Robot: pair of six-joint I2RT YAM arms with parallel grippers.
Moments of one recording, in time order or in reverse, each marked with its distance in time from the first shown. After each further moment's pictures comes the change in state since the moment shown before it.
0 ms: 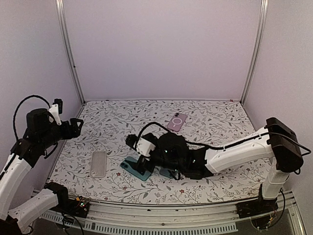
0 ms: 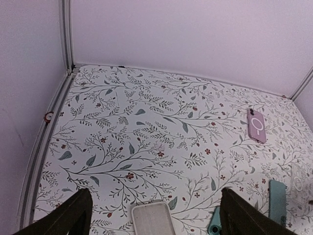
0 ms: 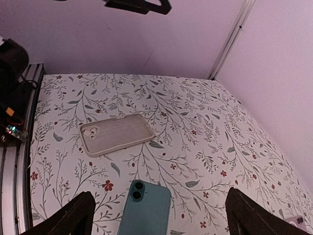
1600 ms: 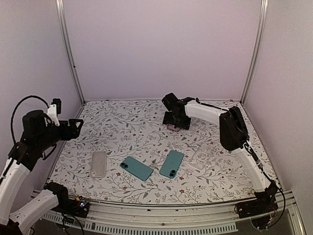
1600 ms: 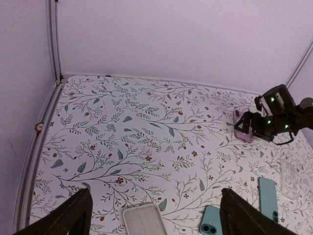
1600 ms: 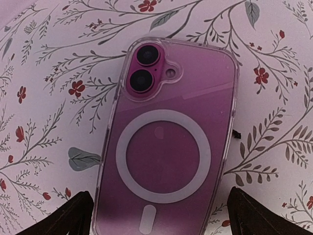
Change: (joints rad) left arm 0.000 -0.055 -0.007 0.003 0.067 0.018; right arm -0.619 0.772 1.256 -1.320 0.147 1.152
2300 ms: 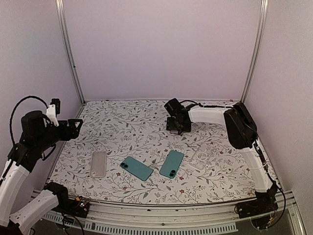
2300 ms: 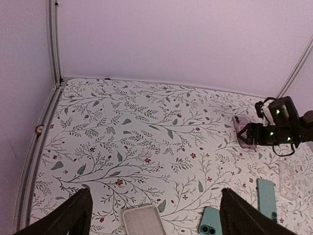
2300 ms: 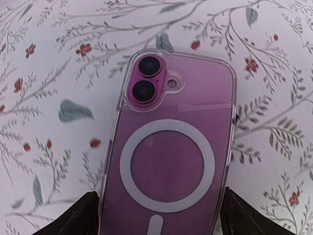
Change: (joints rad) left arm 0.000 -0.019 -0.002 0.000 0.003 0.000; right arm 0.031 -0.139 -0.325 0.229 0.037 -0.184
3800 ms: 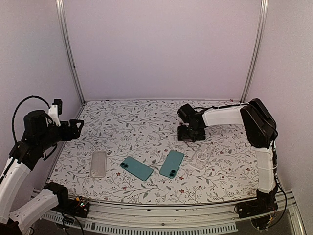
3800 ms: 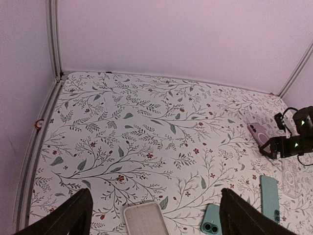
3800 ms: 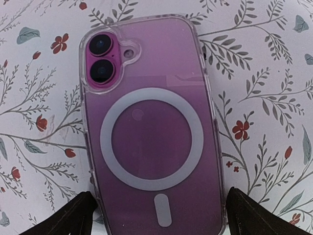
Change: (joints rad) left arm 0.000 0.033 -0.004 0.000 -0.003 0.000; right arm -0.036 -0.302 -0.471 0.058 -0.079 -0.066
